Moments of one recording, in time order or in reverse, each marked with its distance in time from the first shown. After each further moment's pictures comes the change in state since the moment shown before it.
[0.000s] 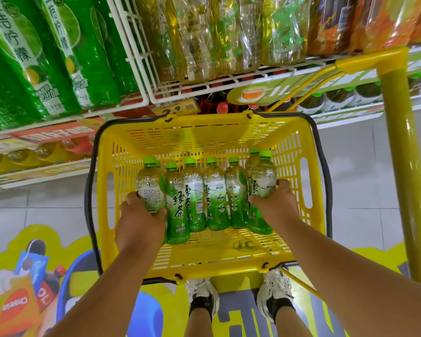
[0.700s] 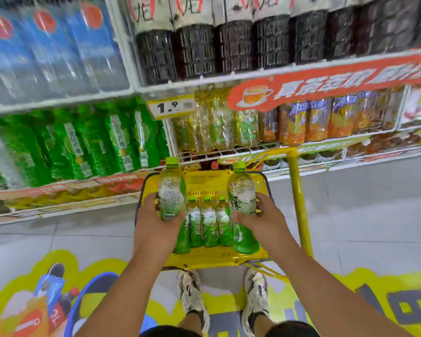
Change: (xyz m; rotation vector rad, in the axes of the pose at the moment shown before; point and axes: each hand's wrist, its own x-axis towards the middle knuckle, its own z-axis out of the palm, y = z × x) left_hand -0.136 0.087 -0.200 -0.509 -0.027 0.142; right_hand -0.191 -0.113 -0.150 0.310 -0.168 -0.281
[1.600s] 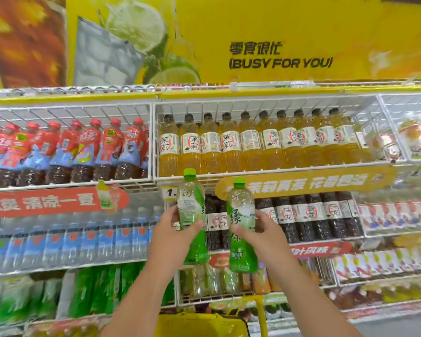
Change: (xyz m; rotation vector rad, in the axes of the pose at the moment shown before) left_hand -0.210 0.334 -0.203 -0.389 0.176 0.532; right_hand -0.230 -0.348 -0.175 0.124 0.080 -0.628
